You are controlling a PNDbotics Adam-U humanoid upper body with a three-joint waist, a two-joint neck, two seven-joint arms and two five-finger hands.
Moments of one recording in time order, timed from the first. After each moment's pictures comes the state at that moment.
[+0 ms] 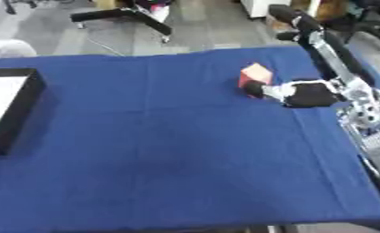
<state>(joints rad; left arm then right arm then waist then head) -0.40 0.57 0.04 -1.82 -0.49 0.36 0.07 -0.37 -0.62 0.16 -1.79 0.14 -0.13 0.08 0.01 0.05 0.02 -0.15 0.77</state>
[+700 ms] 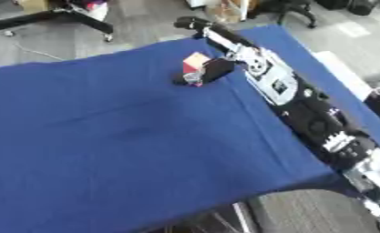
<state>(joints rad) -0.35 0.36 -0.02 -1.98 -0.21 0.19 0.10 -0.61 -0.65 0.23 -1.29 0.25 -0.26 0.17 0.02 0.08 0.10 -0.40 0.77</state>
